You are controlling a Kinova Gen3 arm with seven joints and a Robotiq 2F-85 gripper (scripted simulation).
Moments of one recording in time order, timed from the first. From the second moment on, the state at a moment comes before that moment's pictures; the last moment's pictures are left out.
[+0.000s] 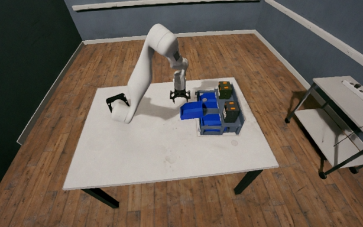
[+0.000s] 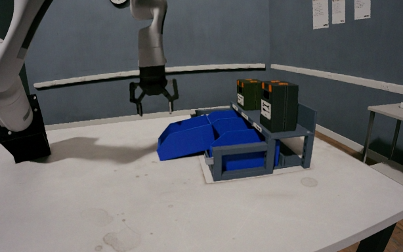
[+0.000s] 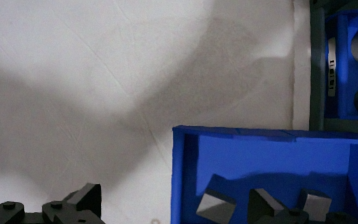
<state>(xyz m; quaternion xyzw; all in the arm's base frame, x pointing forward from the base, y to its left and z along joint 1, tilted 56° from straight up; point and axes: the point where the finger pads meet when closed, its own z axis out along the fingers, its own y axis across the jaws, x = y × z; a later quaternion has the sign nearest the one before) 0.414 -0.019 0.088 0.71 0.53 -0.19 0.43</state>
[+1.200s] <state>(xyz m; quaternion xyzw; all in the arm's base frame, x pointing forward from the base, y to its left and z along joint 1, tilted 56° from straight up) 0.426 -0.087 0.039 0.67 0.54 -0.14 0.49</state>
